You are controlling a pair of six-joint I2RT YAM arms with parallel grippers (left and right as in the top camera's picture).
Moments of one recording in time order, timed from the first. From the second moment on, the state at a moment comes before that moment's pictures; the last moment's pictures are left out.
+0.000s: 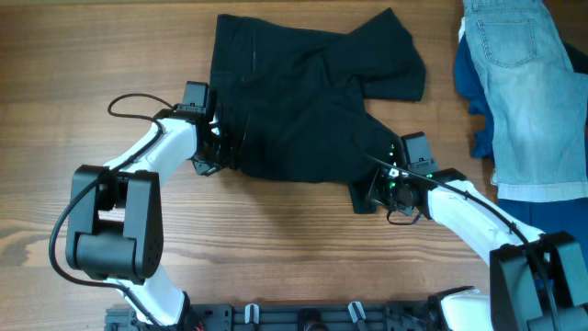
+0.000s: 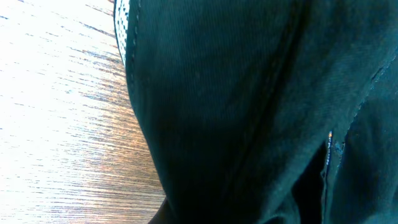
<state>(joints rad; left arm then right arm) -0.15 1.87 1.09 -0.63 0.22 -0.58 0.25 1.51 0.63 -0.39 -0.22 0.66</state>
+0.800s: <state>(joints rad) -0.16 1.58 1.20 -0.59 0.26 -0.56 0.20 1.41 1.28 -0.70 0.07 0.49</state>
